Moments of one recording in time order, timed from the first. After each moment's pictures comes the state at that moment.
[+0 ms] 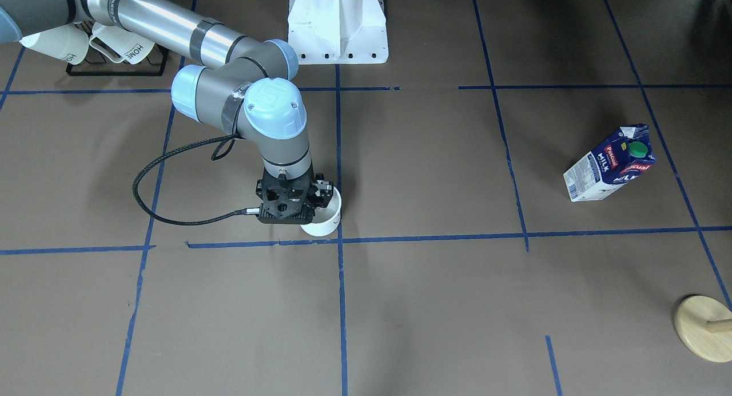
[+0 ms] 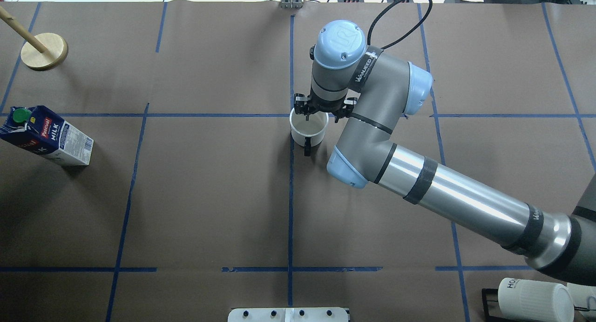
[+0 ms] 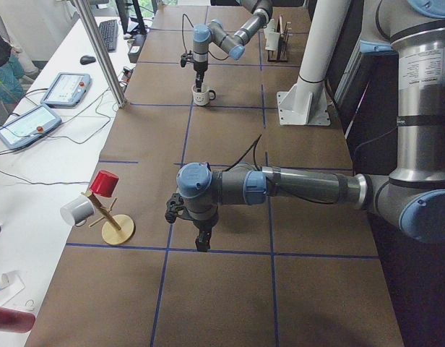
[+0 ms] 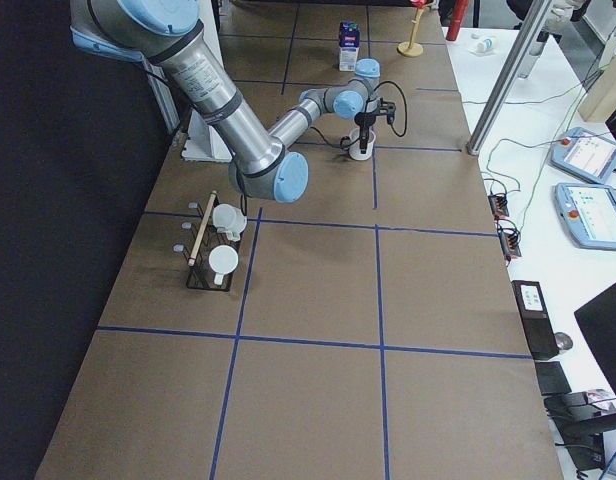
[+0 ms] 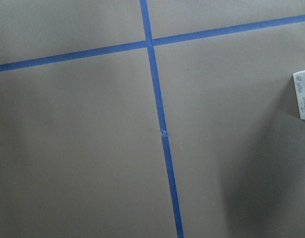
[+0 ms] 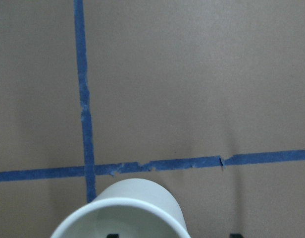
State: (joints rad) left arm -1.54 -1.47 -1.76 -1.44 -2.36 0.18; right arm 0.67 -0.73 1.37 -1.48 1.95 1.17
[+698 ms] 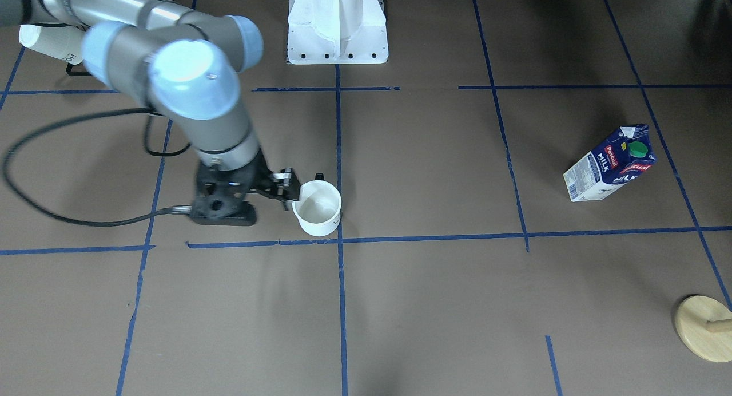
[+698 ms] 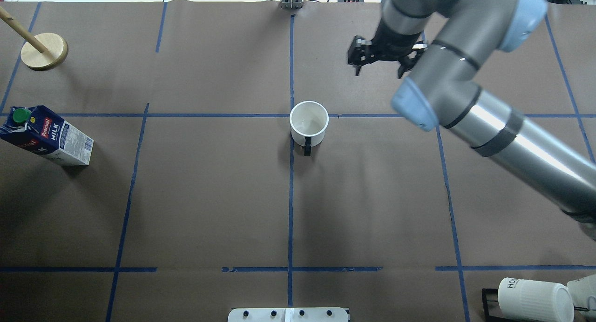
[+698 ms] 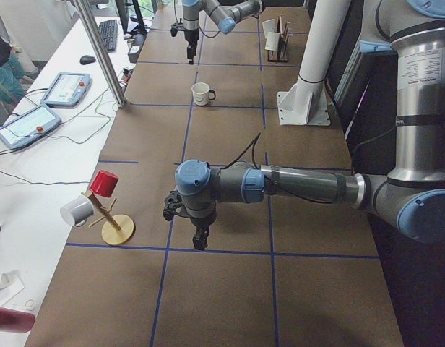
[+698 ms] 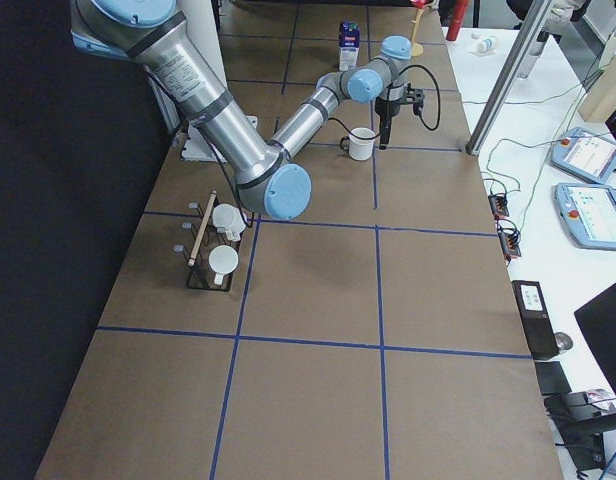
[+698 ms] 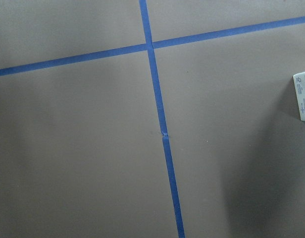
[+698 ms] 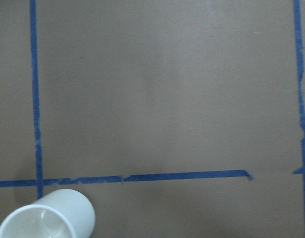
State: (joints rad) left arm -1.54 -1.50 -1.76 -1.45 -2.36 0.17; right arm 0.94 -0.87 1.63 -1.75 2.15 0.86
